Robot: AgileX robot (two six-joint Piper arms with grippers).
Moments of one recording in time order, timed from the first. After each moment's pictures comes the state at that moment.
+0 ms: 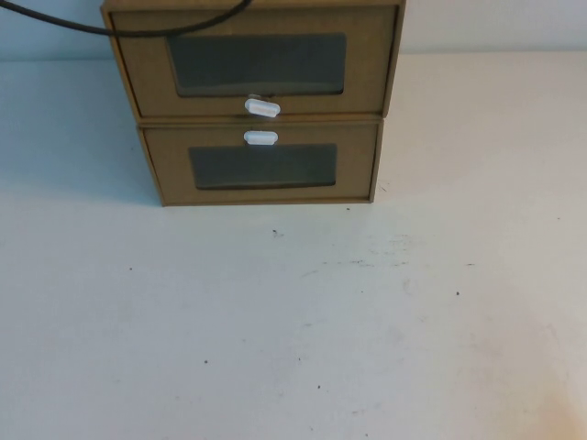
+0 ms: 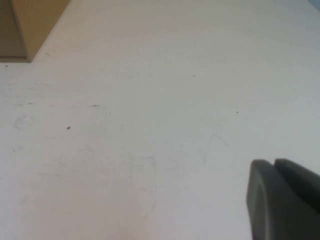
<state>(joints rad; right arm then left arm) 0.01 -0.01 0.02 0.07 0.36 -0.02 -0.18 1.96 -2.31 -0.68 1.05 0.57</state>
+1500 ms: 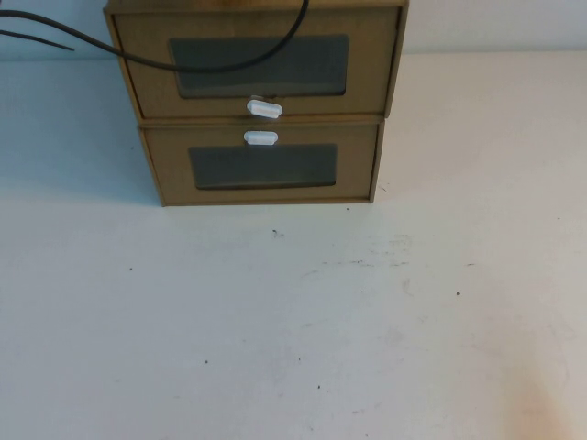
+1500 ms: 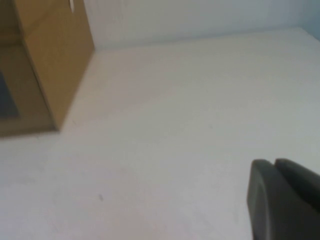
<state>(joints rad) 0.01 -0.01 0.02 0.17 0.24 -0.02 -0.21 2.17 -2.48 -0.63 1.16 0.53</state>
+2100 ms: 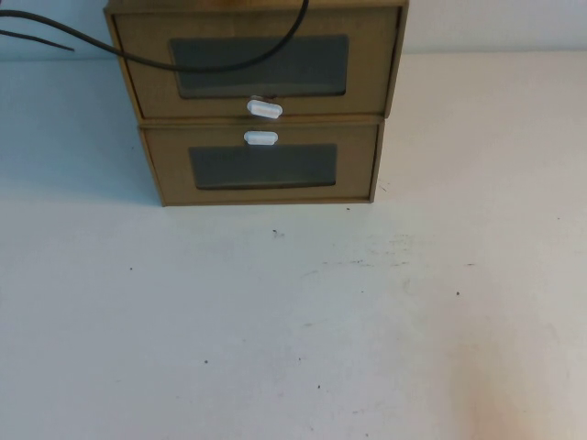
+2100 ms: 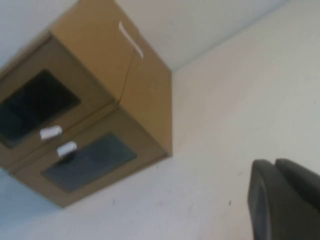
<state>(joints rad) 0.01 0.08 -0.09 0.72 0.27 -0.02 -0.21 2.17 -2.48 -0.63 1.16 0.53</state>
